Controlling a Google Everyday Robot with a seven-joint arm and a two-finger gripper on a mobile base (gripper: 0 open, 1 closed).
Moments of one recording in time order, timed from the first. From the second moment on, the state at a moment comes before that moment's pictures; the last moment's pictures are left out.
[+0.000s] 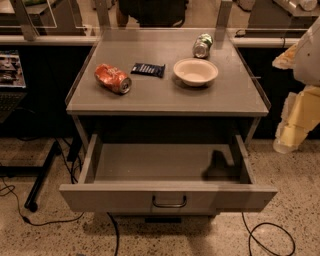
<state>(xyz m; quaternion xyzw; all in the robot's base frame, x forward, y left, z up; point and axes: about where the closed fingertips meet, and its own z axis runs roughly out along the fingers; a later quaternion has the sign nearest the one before) 0.438 -0.217 0.976 -0.60 0.78 -0.03 0.16</state>
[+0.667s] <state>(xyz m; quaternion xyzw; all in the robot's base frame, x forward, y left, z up) 0.436 -0.216 0.942 -0.59 0.79 0.00 0.18</state>
